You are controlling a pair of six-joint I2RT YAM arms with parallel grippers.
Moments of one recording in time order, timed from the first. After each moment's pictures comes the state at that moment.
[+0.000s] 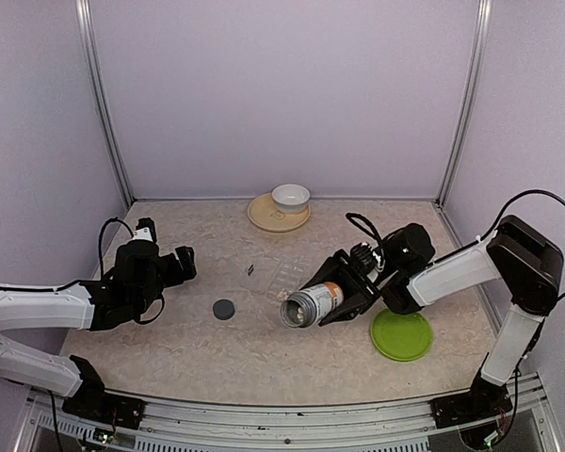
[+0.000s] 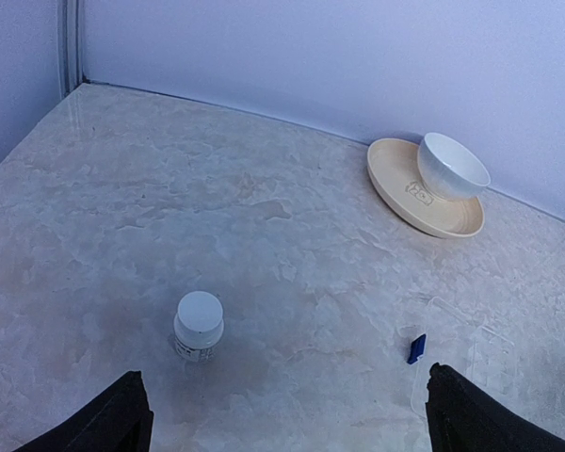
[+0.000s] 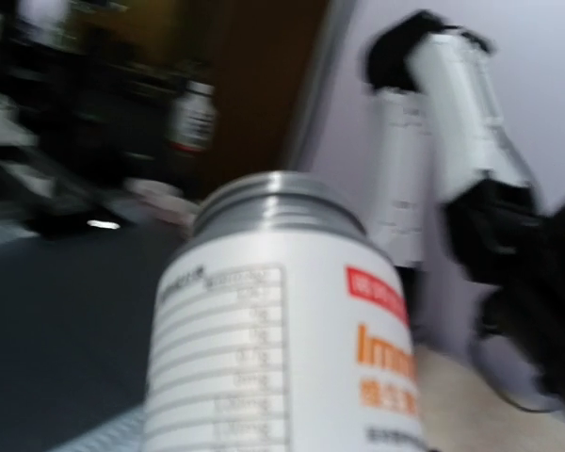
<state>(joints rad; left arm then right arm) -0.68 1.16 0.47 0.28 -0.58 -0.55 0.79 1.74 0.75 1.52 -1.39 0.18</state>
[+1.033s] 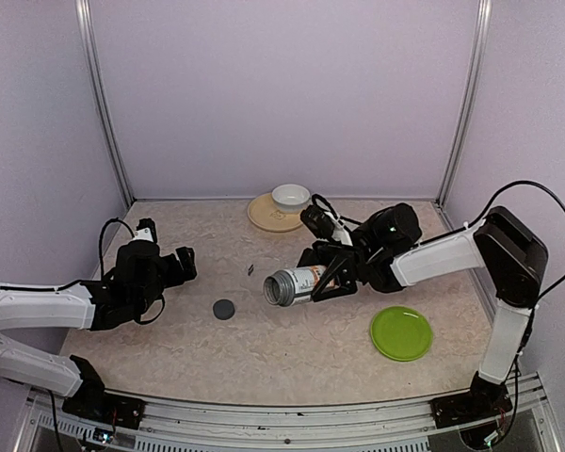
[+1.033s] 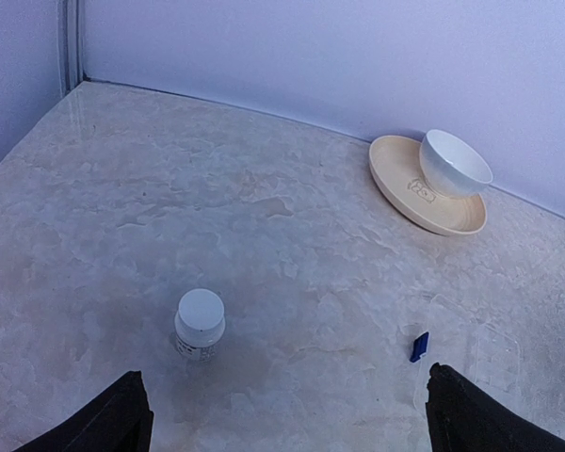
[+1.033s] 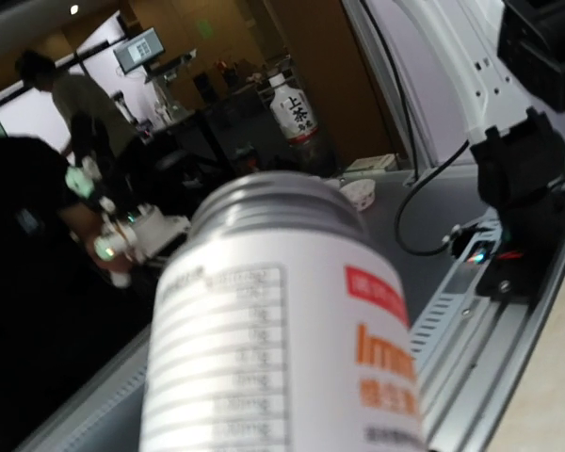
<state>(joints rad) -0.68 1.17 0.47 0.28 -0.58 -0.55 0.78 1.86 1.02 1.55 -1.56 1.10</state>
